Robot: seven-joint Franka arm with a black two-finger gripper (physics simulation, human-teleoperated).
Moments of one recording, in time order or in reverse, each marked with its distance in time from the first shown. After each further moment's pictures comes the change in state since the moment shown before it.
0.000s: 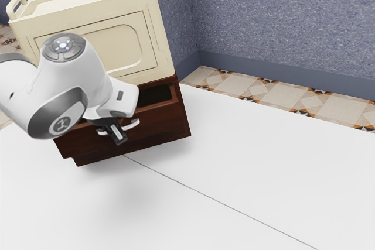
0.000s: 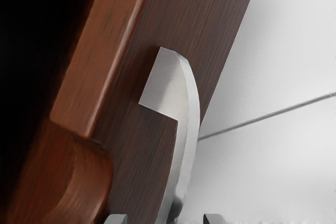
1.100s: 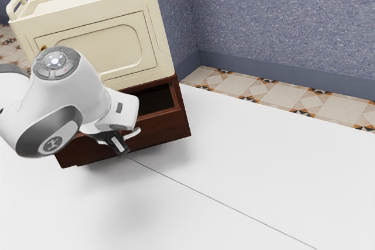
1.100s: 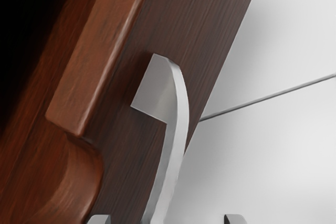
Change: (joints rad) arm -0.041 -0.114 -0.019 -0.115 0.021 0.020 -0.106
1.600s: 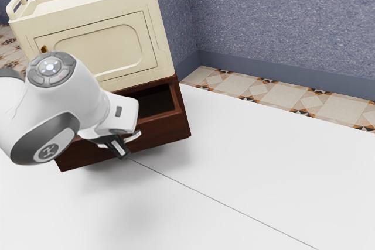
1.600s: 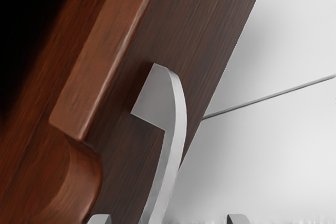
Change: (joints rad) arm -0.011 -0.041 -0.010 -0.037 0.004 0.016 -0.041
